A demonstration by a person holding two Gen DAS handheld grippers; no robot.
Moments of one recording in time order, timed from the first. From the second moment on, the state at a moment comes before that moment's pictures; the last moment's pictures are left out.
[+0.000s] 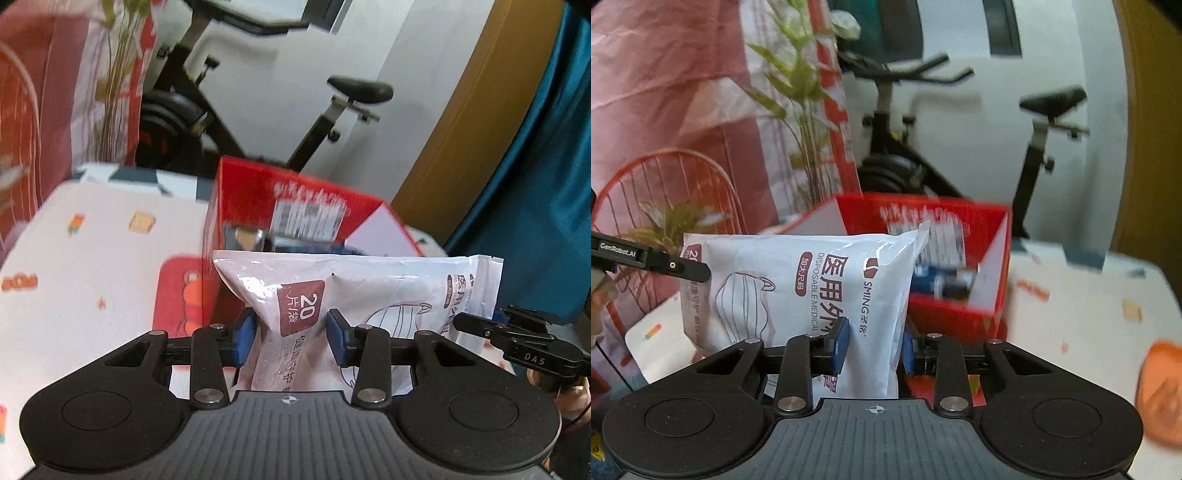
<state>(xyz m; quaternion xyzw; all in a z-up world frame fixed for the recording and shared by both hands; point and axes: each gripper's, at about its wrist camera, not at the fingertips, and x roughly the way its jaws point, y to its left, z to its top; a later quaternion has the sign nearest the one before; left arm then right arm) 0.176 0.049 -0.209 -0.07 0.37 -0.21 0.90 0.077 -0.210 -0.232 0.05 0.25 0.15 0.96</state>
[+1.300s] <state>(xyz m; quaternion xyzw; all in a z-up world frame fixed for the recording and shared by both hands) 0.382 -0.030 -0.199 0.02 0.32 -0.15 0.93 0.318 -0.217 -0.255 -0.20 0.24 0.08 0.95</state>
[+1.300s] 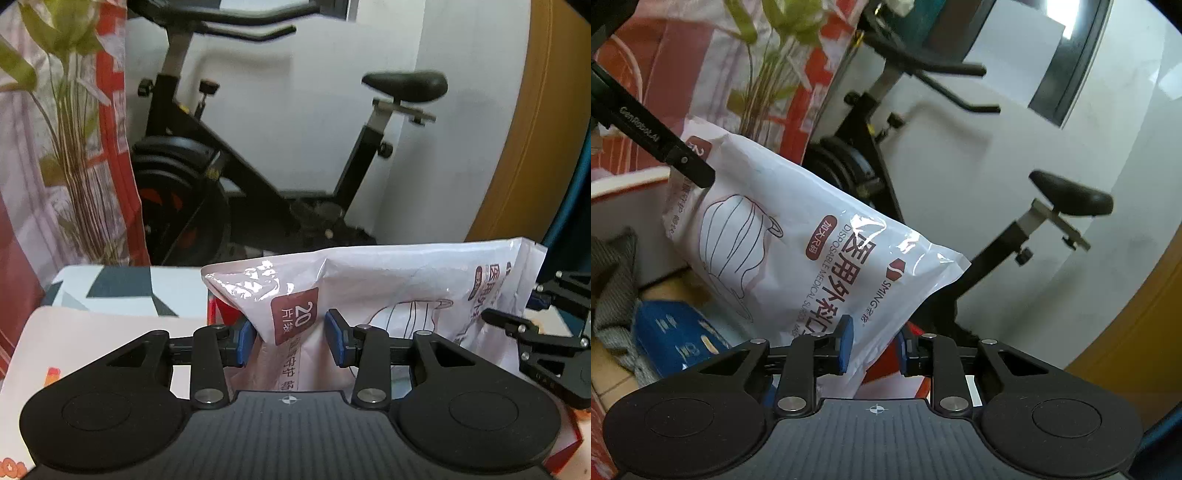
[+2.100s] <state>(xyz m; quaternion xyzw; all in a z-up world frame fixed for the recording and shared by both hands) 0.394 -0.024 -0.199 0.03 0.36 -0.11 0.93 0.324 -0.232 -0.224 -0.16 0.24 0.08 0.96</state>
